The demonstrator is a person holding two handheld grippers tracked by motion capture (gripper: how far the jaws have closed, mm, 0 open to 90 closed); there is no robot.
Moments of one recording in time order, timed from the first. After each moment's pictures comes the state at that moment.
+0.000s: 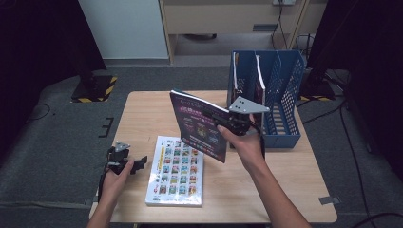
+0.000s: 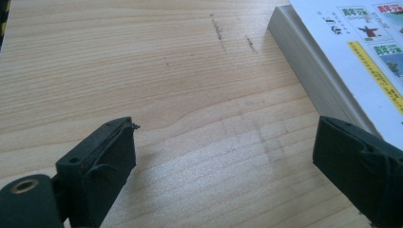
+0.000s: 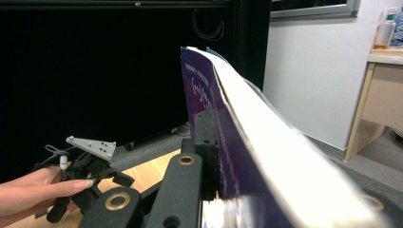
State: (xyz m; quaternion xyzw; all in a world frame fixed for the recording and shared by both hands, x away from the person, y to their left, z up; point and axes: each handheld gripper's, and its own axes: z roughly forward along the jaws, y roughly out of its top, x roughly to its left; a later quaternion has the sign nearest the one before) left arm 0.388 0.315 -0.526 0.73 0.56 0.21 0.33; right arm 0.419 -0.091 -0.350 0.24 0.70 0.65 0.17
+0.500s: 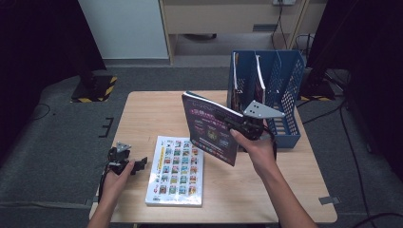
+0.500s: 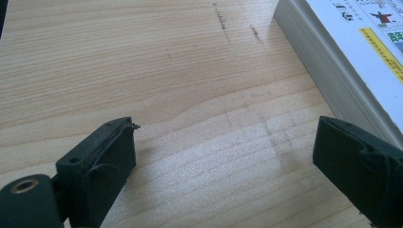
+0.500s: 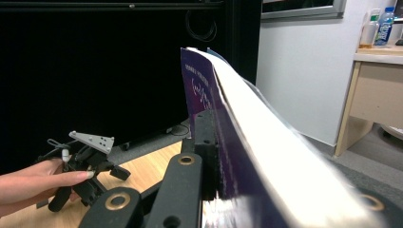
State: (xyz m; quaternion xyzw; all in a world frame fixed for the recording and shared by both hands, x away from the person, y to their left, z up) left arm 0.388 0.314 -0.529 0.74 0.56 0.21 0.31; right arm 0.407 -0.123 -0.352 0.25 0.70 0.65 0.18
